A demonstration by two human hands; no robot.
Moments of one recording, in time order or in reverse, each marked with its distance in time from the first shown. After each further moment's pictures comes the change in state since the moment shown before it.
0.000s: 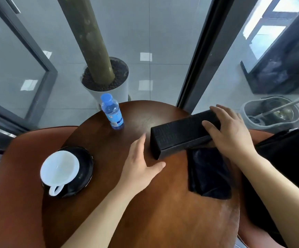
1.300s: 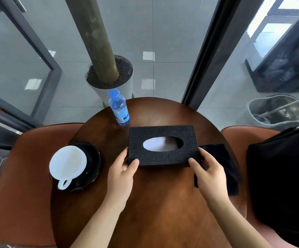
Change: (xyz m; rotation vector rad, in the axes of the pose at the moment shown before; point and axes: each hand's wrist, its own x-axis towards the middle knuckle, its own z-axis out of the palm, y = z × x) left_hand -0.039 -0.032 -0.021 -0.432 0.233 -0.292; right_hand -0.107 -0.023 0.083 0.705 -0.012 0.421
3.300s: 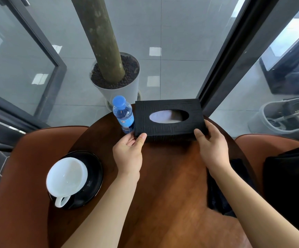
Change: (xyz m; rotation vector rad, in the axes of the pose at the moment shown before) left_hand 0.097 0.028 0.032 -0.242 0.329 0.048; right_hand 0.113 -0.042 0.042 -0.133 -0.007 -0.149
